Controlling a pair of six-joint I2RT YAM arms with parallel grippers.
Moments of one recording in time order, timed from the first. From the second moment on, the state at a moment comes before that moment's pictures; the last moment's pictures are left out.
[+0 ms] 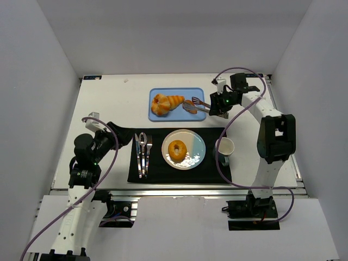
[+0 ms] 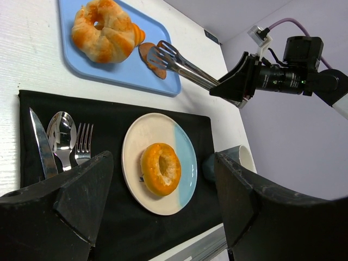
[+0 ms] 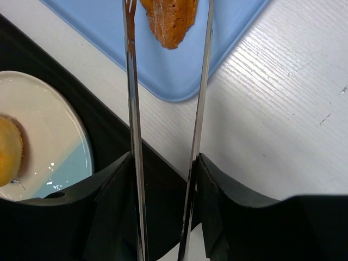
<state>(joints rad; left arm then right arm) -0.06 0.55 0.53 -0.15 0.41 -0.72 0.18 1.92 1.53 -0.60 -0.53 -0.29</state>
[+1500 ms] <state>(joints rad) -0.06 0.52 0.50 -0.13 0.41 -0.73 0.23 1.41 1.23 -0.92 -0.71 -0.41</state>
